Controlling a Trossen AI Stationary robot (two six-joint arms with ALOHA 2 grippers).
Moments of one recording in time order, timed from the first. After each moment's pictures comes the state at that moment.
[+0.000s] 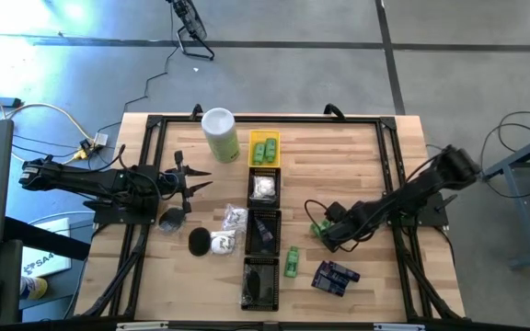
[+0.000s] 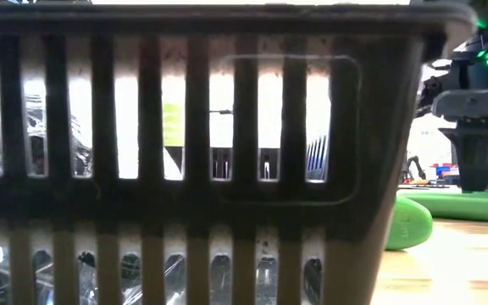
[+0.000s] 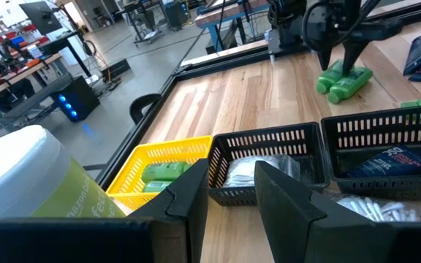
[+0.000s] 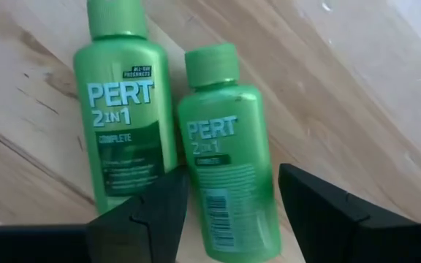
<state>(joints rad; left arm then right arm) -0.09 0.46 0.30 0.00 -0.38 0.26 0.44 1.53 0.80 -0.79 0.18 1.26</state>
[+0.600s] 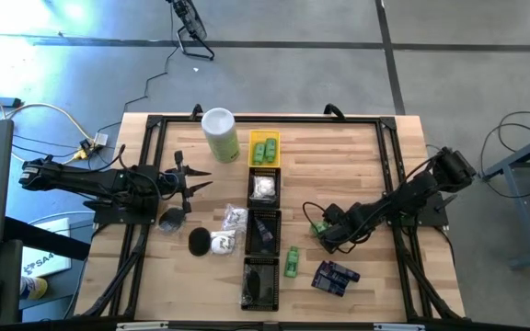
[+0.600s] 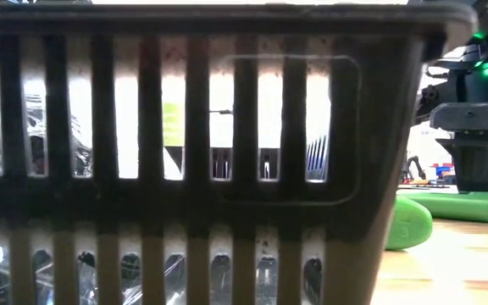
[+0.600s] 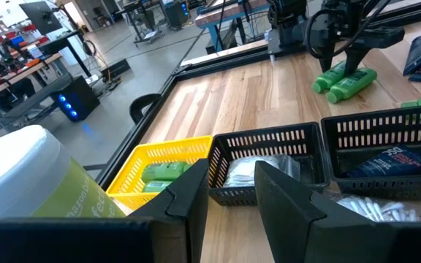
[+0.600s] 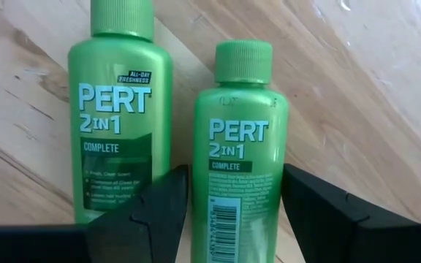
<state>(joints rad) -0.09 0.46 0.30 0.00 -0.38 0.26 0.44 1.58 0.80 -0.75 0.18 1.25</state>
